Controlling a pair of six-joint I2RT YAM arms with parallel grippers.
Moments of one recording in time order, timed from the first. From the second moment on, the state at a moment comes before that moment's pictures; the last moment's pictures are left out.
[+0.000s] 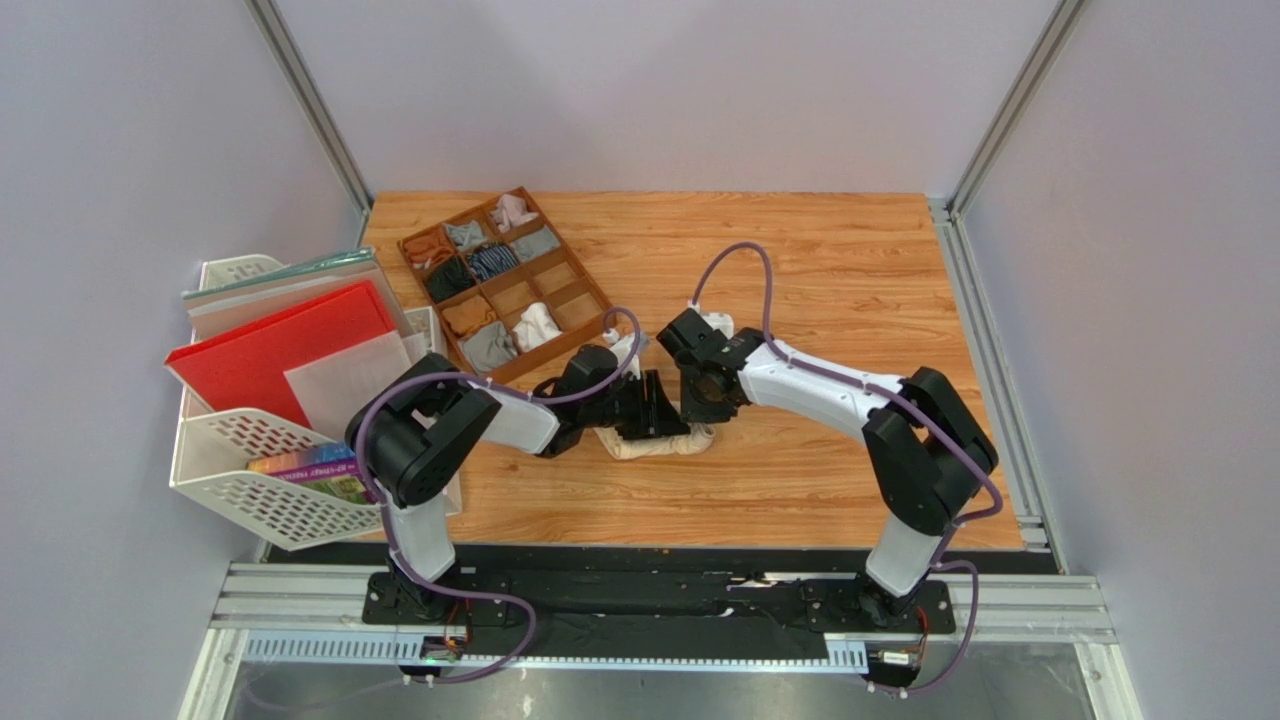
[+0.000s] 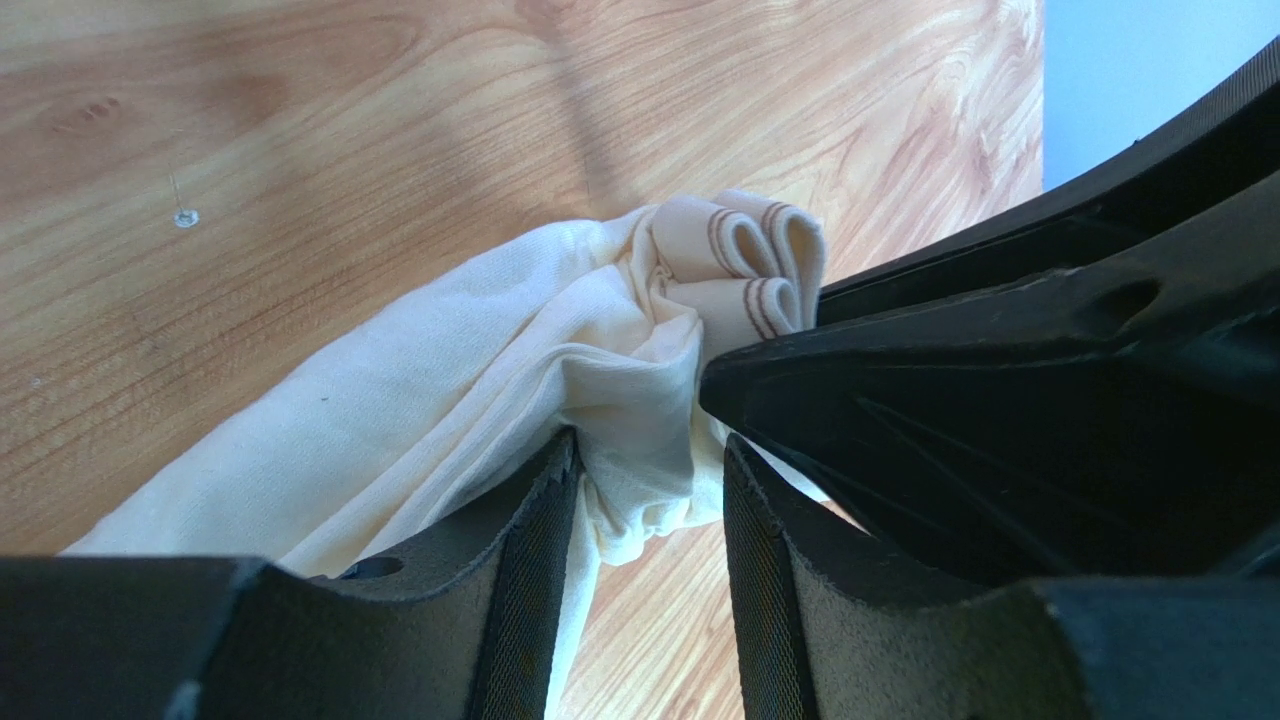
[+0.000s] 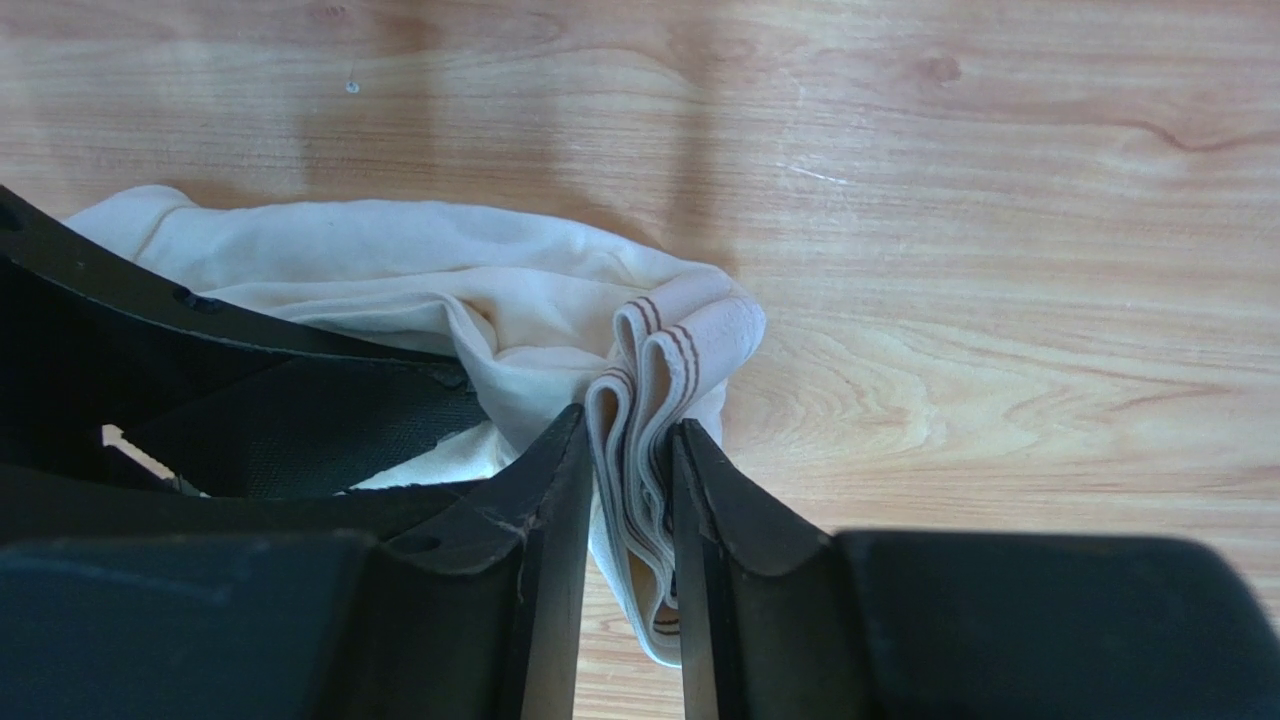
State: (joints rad) left arm -0.70 1.83 0.70 0.56 0.43 -0.79; right arm 0.77 1.75 1.19 -0.66 0.21 0.71
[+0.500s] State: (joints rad) left arm -0.70 1.82 0.70 0.55 0.42 -0.77; right arm 0.75 1.64 1.07 -0.51 0.14 0.81
